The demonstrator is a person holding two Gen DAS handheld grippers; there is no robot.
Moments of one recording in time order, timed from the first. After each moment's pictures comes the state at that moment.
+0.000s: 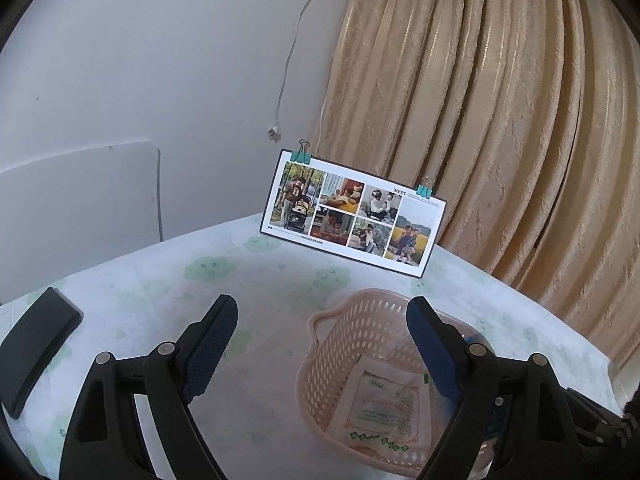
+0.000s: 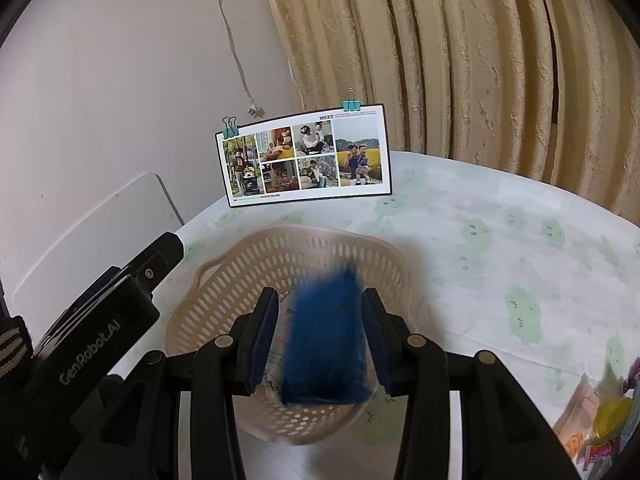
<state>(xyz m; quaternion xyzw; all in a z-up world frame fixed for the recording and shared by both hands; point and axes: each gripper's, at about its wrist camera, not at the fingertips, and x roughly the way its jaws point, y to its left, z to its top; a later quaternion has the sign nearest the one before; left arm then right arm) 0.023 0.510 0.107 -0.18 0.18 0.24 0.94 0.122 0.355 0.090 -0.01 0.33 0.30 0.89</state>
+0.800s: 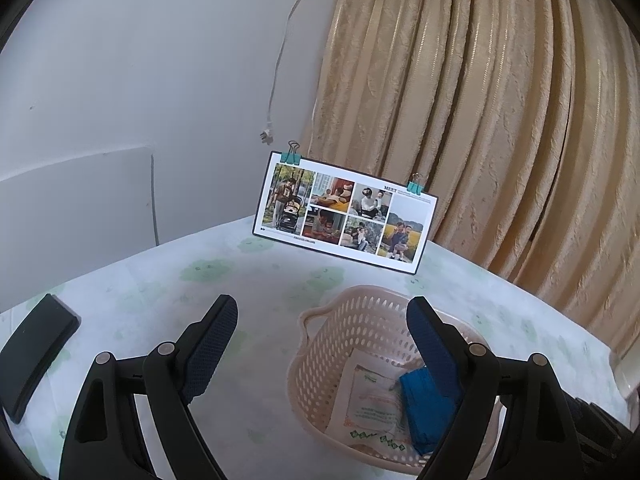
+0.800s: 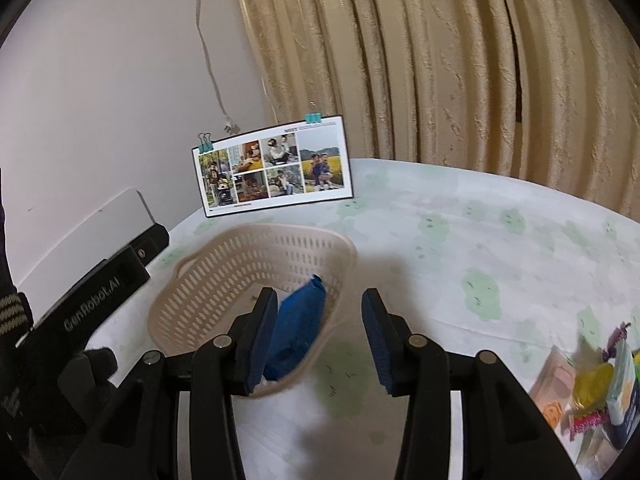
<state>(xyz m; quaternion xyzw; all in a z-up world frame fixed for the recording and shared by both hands) 0.022 0.504 0.109 -0.17 0.18 0.23 0.94 0.103 0.314 0.086 0.00 0.31 0.25 0.92</state>
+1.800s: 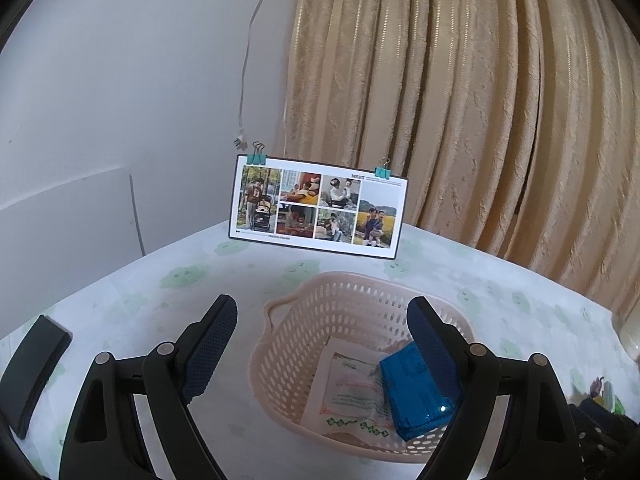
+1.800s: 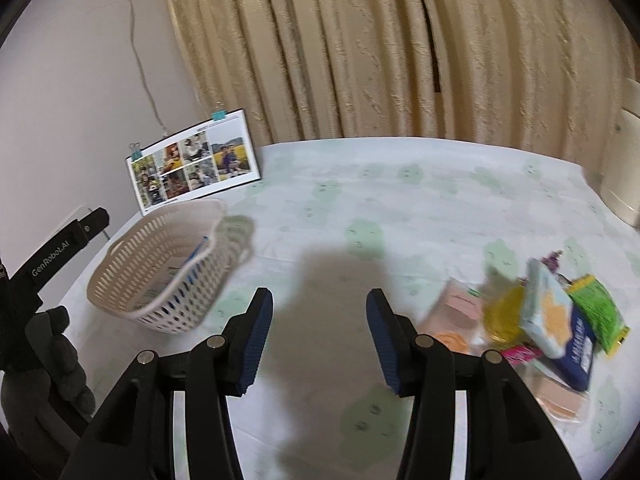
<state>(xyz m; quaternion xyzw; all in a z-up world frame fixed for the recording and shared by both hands) 0.033 0.471 0.105 -0.11 0.19 0.20 0.95 0.081 0.211 0.066 0.04 0.33 0.15 0.93</state>
